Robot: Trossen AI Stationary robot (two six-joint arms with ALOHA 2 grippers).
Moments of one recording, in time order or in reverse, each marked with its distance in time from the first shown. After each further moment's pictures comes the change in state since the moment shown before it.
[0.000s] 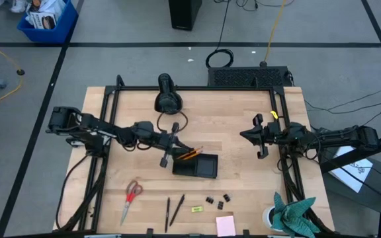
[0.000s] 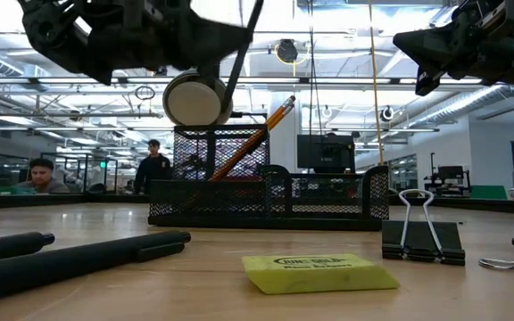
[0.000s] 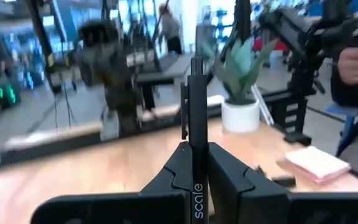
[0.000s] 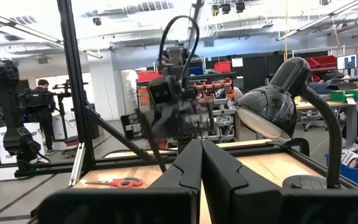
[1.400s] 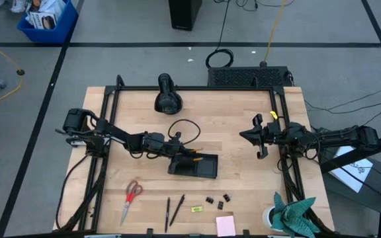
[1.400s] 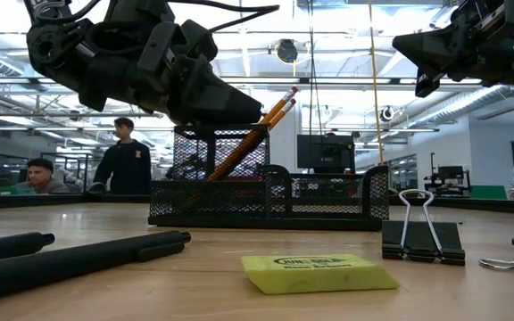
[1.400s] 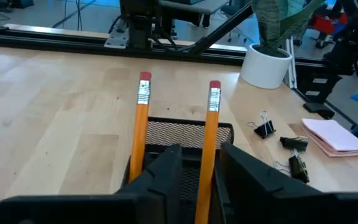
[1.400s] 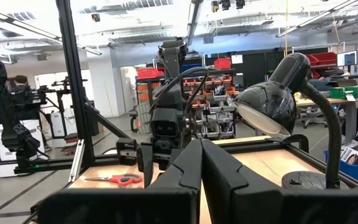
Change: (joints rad) left arm -0.066 0.181 0.016 -0.050 -0.181 -0.247; right arm 0.000 0.002 0.000 -0.013 0.001 -0.001
